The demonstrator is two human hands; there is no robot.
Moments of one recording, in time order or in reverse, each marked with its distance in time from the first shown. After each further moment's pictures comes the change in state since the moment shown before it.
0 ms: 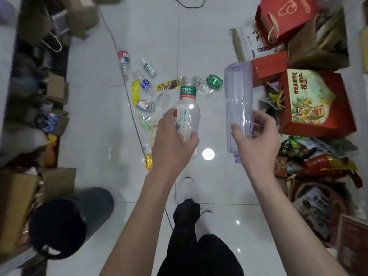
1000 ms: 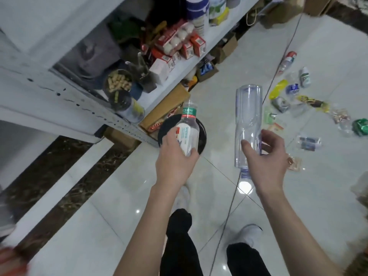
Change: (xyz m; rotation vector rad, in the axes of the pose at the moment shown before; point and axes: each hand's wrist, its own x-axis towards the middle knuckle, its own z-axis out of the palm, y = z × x) left_hand -0.342 -0.337 -0.312 -0.032 0.550 -0.463; right_hand -0.459 -0.084 0.179 0.113 -0.613 -0.178
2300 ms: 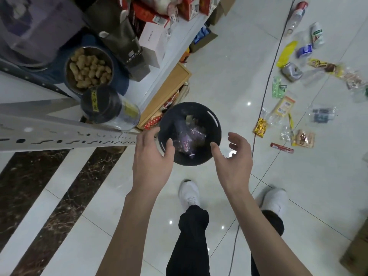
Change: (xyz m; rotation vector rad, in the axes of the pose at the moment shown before) left_hand 0.158 -0.151 -0.012 0.024 -0.101 0.017; right_hand -0.005 0.076 0.222 -0.220 -0.012 0.150
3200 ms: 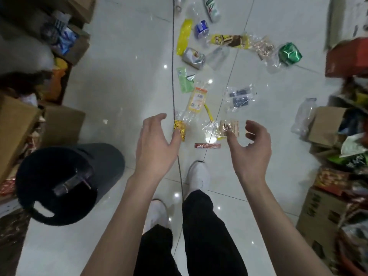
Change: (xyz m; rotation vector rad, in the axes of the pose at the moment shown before) left_hand 0.026 0.276 0.390 0.106 -0.303 0.222; right_hand 0.293 0.188 -0.313 0.006 0.327 0.168
